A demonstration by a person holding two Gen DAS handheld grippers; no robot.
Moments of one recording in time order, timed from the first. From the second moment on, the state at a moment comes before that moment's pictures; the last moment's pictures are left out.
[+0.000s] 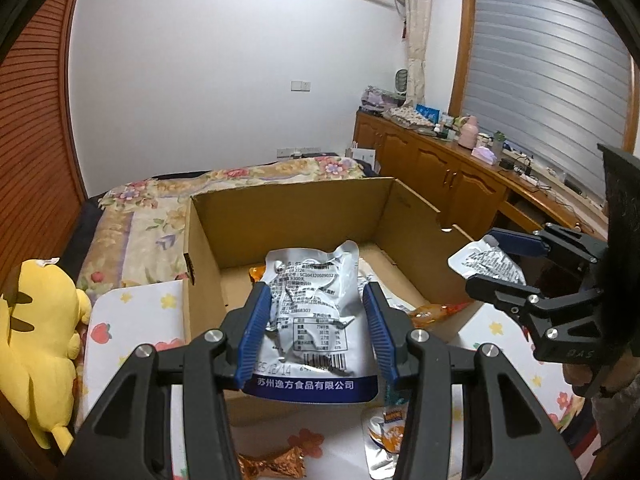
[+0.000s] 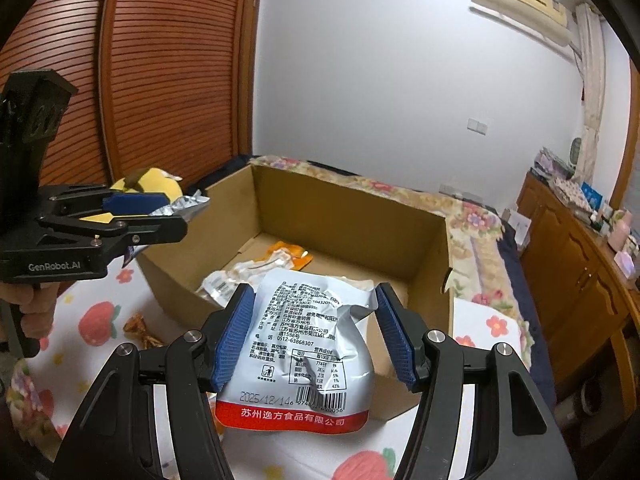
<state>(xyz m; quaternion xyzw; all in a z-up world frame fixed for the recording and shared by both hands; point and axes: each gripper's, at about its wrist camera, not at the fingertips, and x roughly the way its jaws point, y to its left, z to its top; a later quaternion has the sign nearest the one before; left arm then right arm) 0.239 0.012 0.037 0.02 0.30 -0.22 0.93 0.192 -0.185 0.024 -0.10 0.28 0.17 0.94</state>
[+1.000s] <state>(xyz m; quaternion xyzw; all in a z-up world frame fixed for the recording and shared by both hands) 0.298 -0.004 -0.003 0.04 0.36 -0.18 0.92 0.274 -0.166 -0.016 -0.10 0.35 0.14 0.92</state>
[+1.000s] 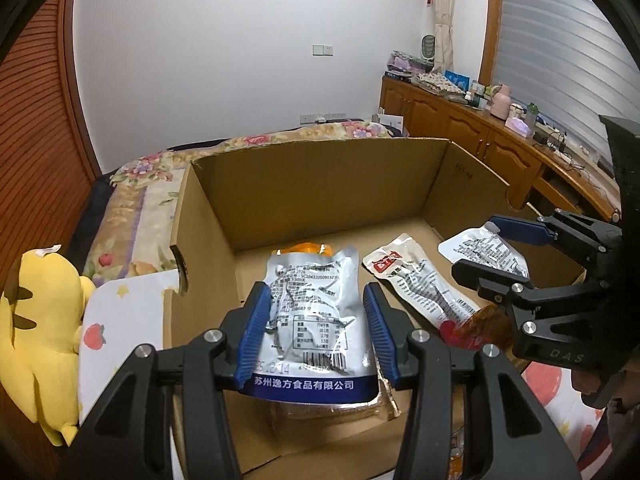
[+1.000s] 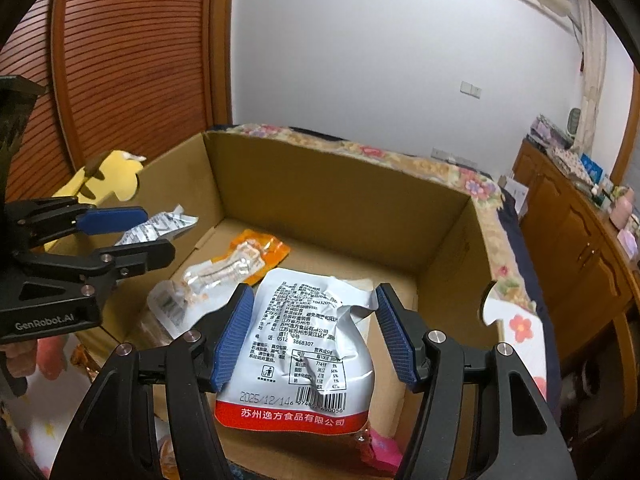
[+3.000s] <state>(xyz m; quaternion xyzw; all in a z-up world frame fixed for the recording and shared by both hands) 0.160 0.040 -0.056 0.03 0.31 -0.19 0.93 0.098 -0.180 -0.073 -0.06 0.36 0.24 0.90</state>
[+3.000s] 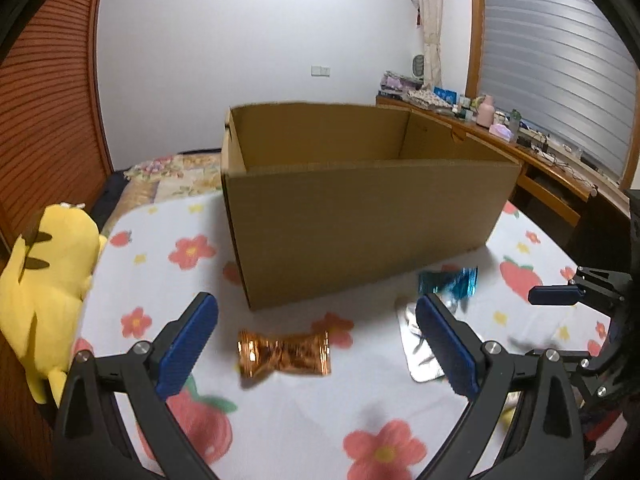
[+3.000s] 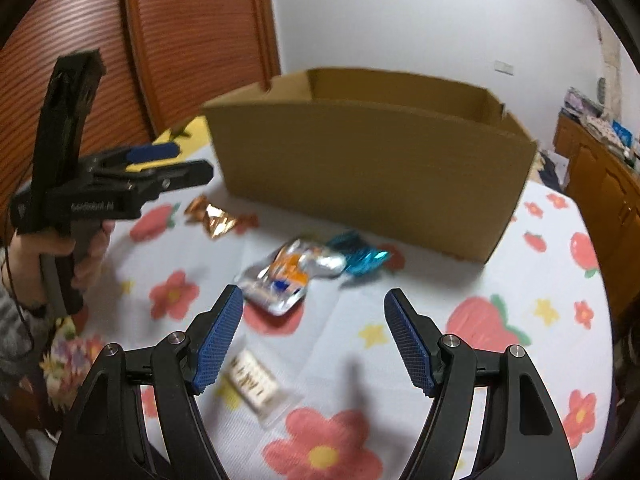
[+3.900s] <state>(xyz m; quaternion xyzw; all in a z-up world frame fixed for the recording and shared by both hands) 0.157 0.051 -0.084 0.04 0.37 -0.16 0.92 0.075 -0.151 -0.110 -0.13 0.40 0.29 0.86</state>
